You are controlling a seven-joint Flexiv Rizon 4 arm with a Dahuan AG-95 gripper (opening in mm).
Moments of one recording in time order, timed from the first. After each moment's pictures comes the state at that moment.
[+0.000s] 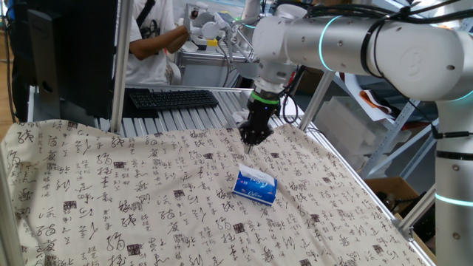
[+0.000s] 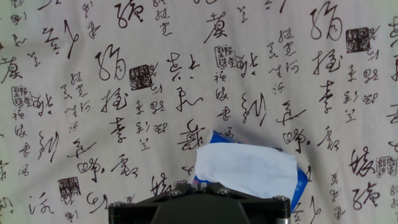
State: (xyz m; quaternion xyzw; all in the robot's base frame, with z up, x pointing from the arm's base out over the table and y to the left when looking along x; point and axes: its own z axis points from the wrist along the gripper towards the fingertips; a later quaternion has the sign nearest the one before) arm 0.687 -0.053 0.131 -0.07 -1.00 0.00 0.06
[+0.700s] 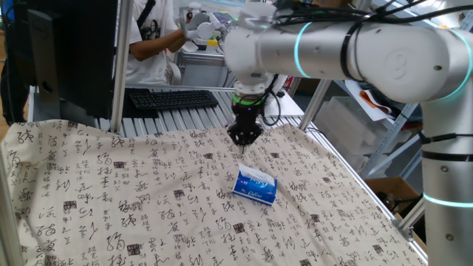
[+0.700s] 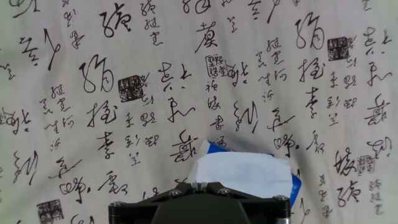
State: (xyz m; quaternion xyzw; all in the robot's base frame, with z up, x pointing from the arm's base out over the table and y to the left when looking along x) arm 0.688 -0.036 0.125 -0.10 -0.99 0.11 0.05
